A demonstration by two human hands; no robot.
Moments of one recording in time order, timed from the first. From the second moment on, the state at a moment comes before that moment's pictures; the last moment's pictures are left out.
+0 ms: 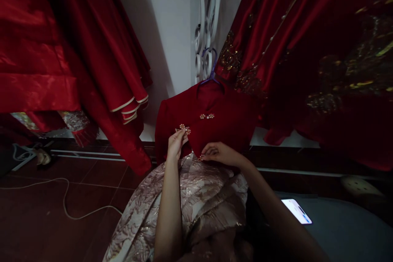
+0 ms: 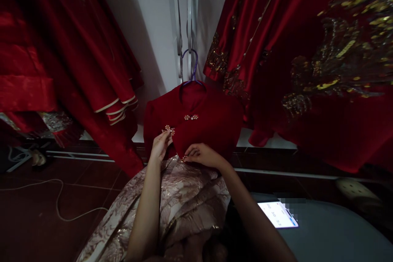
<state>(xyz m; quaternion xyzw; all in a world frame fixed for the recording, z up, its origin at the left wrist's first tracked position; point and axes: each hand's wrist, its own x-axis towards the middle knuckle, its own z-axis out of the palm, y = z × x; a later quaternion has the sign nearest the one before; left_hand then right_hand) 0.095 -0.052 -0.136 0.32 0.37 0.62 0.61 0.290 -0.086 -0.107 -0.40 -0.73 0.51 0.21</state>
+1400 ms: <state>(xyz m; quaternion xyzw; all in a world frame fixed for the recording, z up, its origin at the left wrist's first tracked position) 0.134 -0.032 -0.013 0.90 0.33 0.26 -0.08 0.344 -0.101 -0.058 -0.38 -0.75 0.52 0.13</state>
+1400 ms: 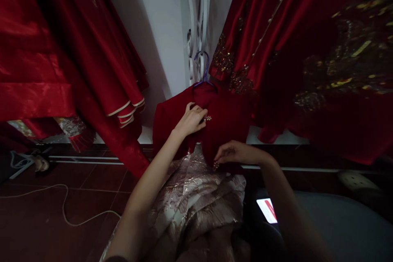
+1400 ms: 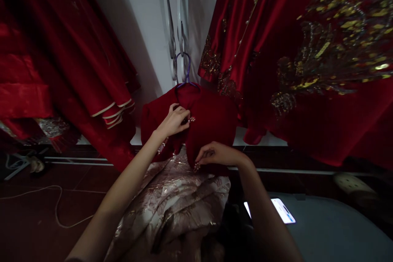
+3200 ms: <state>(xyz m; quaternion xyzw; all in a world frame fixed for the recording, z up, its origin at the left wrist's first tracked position) 0.015 0.008 -0.028 0.80 0.44 0.38 0.15 0.433 0.009 -0.027 -0.46 -0.70 0.08 0.53</state>
